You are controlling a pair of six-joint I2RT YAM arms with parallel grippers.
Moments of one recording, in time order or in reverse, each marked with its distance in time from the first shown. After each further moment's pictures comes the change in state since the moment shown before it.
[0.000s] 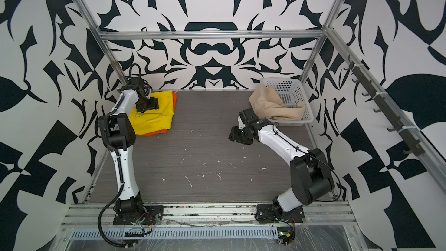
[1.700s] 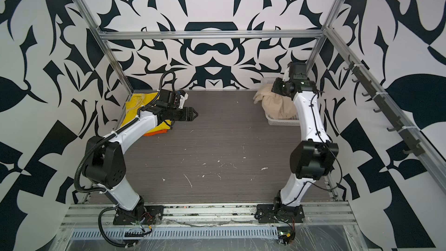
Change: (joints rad) left arm -0.454 -0.615 -0.795 0.509 0.232 -0.243; right arm -0.502 0.209 0.782 -0.167 0.072 -0.311
